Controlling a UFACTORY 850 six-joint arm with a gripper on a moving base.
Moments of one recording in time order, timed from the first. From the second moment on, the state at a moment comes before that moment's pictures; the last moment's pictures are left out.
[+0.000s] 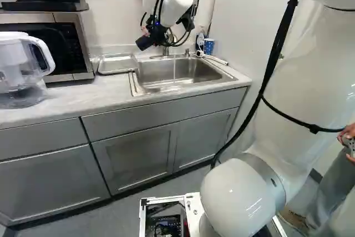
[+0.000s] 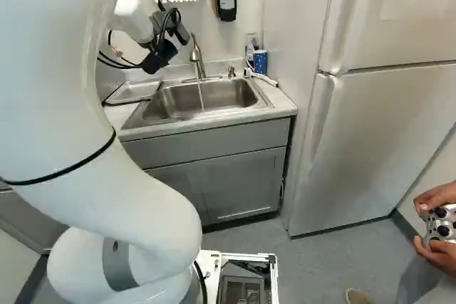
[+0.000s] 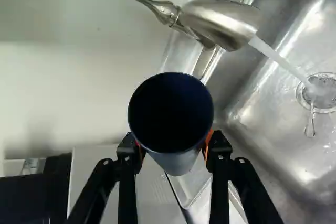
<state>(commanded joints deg) 18.6 -1.8 -65.2 7.4 -3.5 58.1</state>
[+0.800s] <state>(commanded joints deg) 18.6 -1.8 -65.2 7.4 -3.5 34.0</state>
